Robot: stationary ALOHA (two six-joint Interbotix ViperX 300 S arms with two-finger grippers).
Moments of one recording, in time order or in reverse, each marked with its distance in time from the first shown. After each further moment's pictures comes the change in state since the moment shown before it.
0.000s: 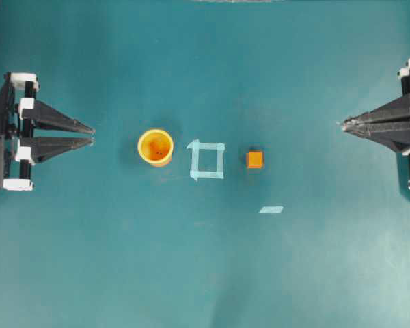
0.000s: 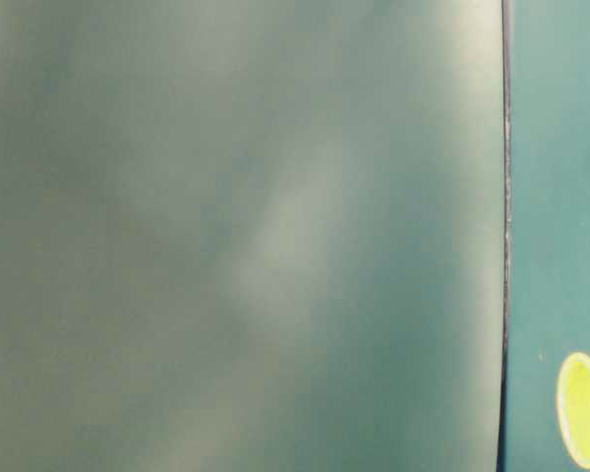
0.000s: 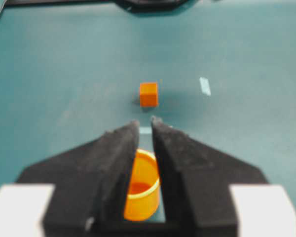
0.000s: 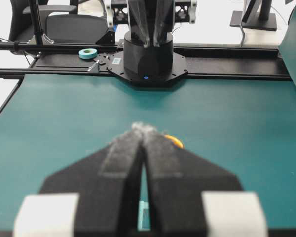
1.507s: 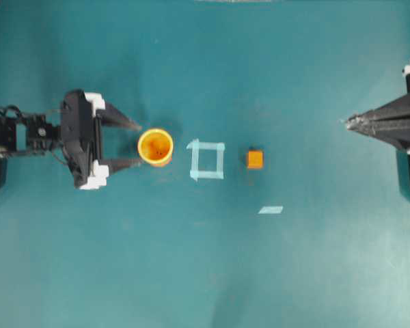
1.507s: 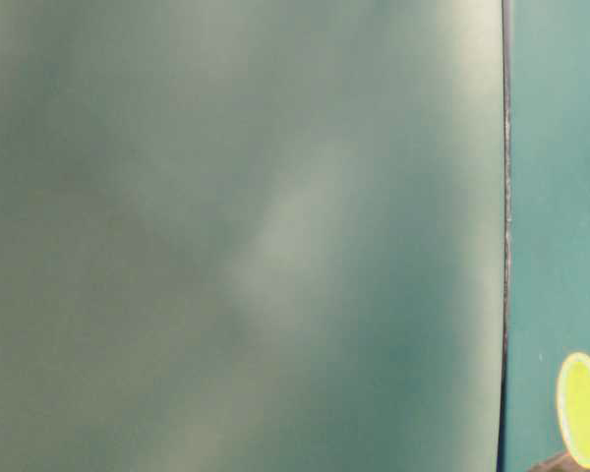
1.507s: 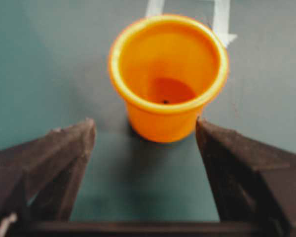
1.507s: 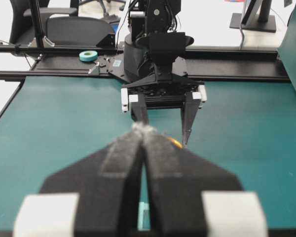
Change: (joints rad) left arm 0.067 0.811 -0.089 -0.002 -0.380 -0.054; right arm 0.000 -0.031 -0.018 0.000 0.054 0.003
